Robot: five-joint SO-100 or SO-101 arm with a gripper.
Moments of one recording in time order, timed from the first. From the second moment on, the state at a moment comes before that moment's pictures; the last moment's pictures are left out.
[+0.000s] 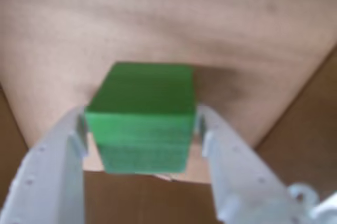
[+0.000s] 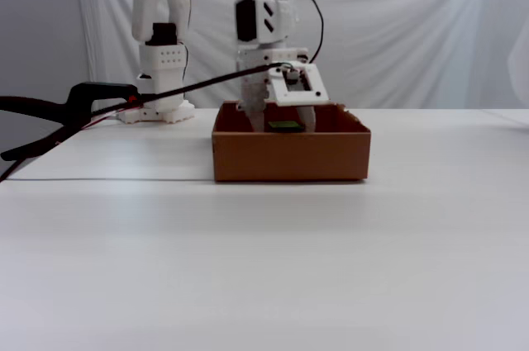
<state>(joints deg) -38.0 75.4 95.1 50.2 -55.0</state>
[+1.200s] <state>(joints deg) 9.1 179.6 170.0 65.6 -54.8</state>
